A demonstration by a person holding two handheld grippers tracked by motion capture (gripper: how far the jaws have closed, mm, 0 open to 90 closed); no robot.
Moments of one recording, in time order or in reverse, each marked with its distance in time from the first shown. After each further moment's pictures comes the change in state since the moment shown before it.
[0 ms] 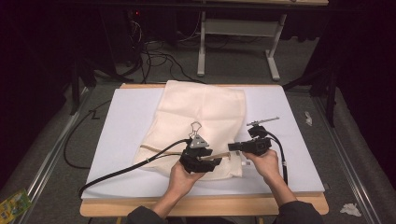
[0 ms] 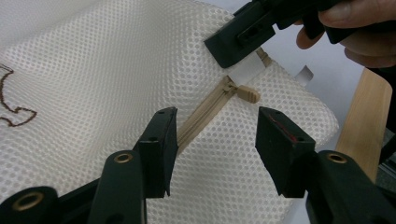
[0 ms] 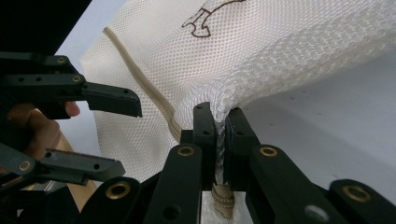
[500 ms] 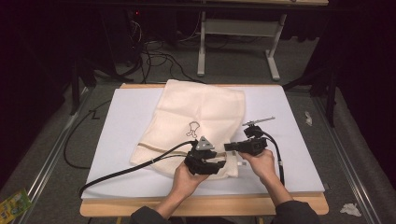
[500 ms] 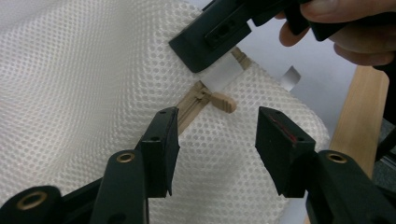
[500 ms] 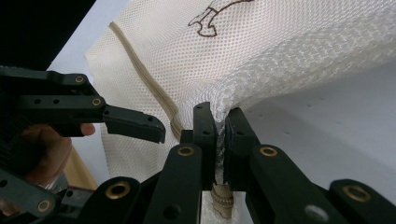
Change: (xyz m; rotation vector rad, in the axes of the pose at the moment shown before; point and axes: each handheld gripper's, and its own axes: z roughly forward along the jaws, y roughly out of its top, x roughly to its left) left arm -0.010 0.000 0.011 0.022 -0.015 0.023; right arm 0.008 0.003 0.008 0.001 0.008 -0.016
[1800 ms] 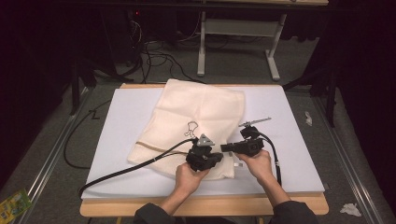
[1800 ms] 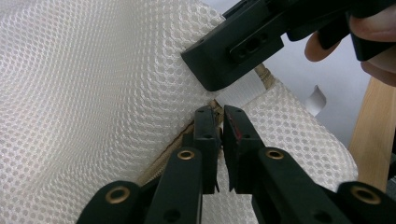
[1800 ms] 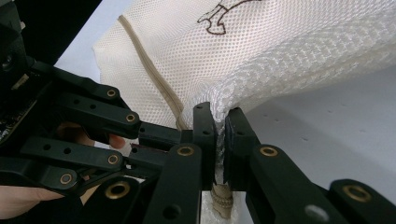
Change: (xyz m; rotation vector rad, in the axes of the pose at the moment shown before) left arm 0.011 0.001 0.013 0.008 0.007 -0.055; right arm 0.008 0.001 0.007 0.002 0.019 -0.025
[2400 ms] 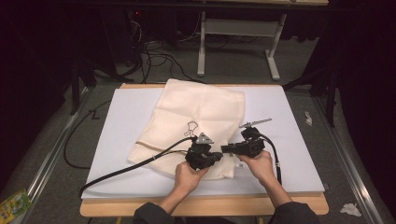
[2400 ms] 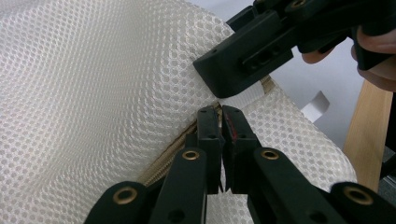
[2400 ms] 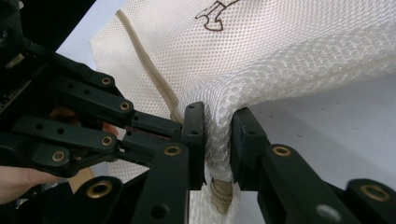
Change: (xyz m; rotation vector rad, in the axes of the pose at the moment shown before) left arm 0.004 0.004 -0.002 0.009 -0.022 -0.014; right arm -0.001 -0.003 -0.002 0.002 -0.012 -0.023
